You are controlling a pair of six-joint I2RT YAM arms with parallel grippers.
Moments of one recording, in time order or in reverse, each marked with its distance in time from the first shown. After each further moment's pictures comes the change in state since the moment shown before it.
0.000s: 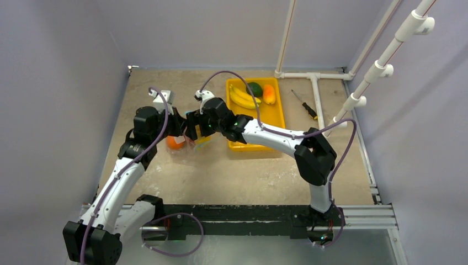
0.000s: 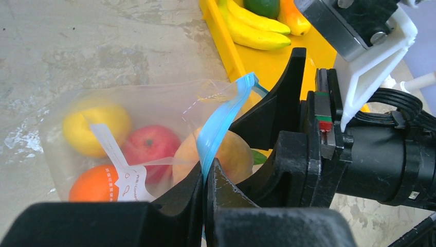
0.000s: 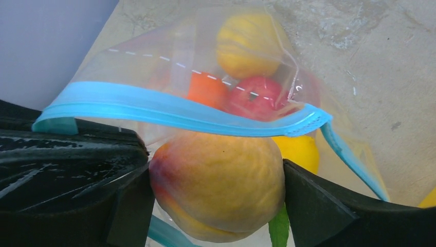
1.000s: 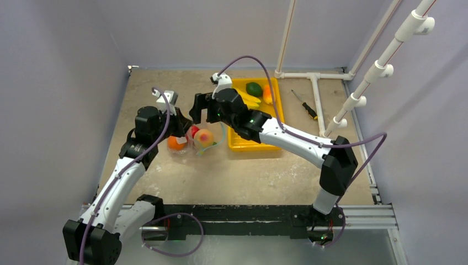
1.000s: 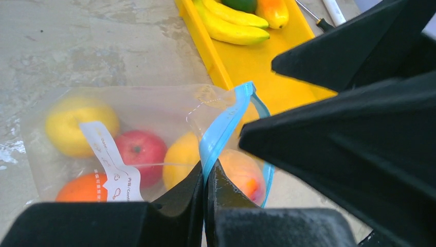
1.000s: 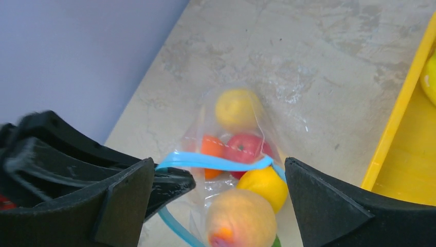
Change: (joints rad) left arm -0.009 0.007 0.000 0.025 0.037 0.002; right arm 0.002 -0.180 -0.008 -0.008 0.217 0.082
